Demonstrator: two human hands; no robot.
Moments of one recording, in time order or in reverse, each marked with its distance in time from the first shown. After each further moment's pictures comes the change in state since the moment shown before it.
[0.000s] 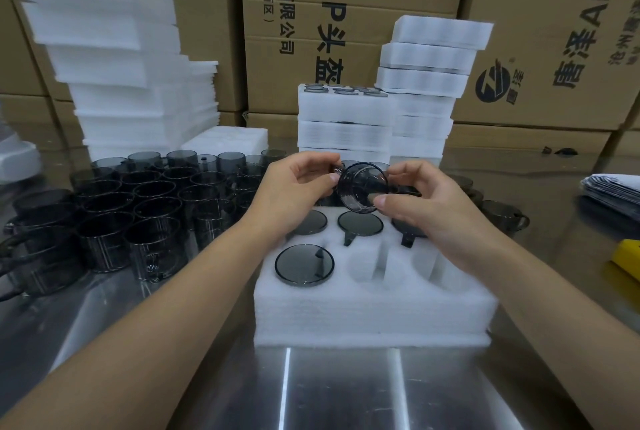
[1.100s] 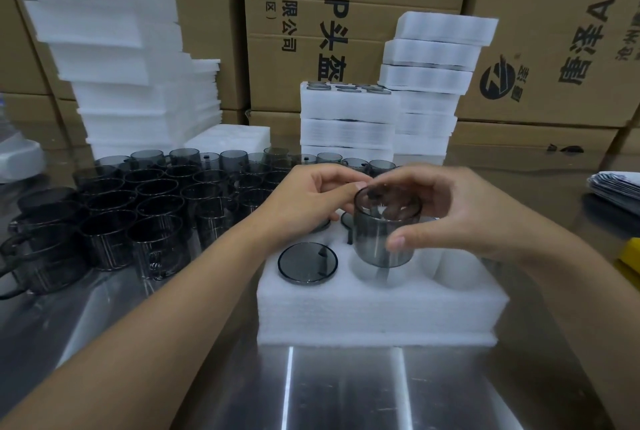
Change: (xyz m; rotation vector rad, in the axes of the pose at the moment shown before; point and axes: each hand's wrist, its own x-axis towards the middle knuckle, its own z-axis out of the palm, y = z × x) left_hand -0.009 0.008 -0.001 0.154 -0.284 -0.046; right_hand -0.022 -0.046 -0.009 -0.310 -0.429 -0.129
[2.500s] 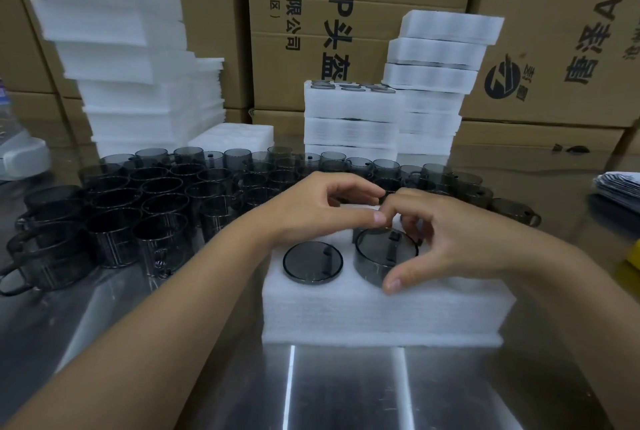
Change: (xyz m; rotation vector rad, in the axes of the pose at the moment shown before) left_hand -0.006 0.009 -0.006 0.263 -0.229 -0.014; right_hand 0.001 0.005 0.007 -0.427 -0.169 0.124
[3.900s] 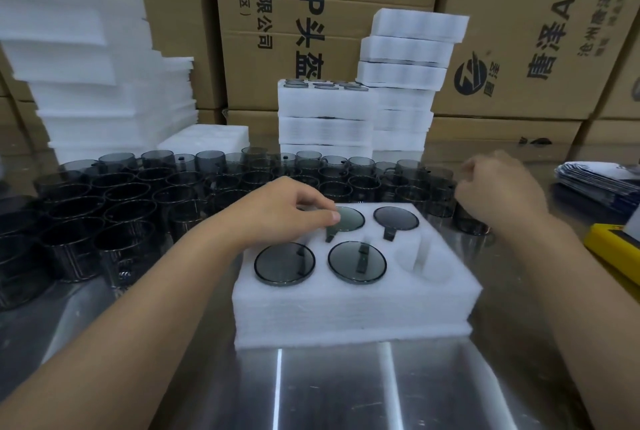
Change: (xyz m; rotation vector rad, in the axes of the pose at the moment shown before) left_hand 0.004 -0.005 -0.004 0.175 0.016 -0.219; right_hand -0.009 0.071 -0.036 -0.479 0.569 0.779
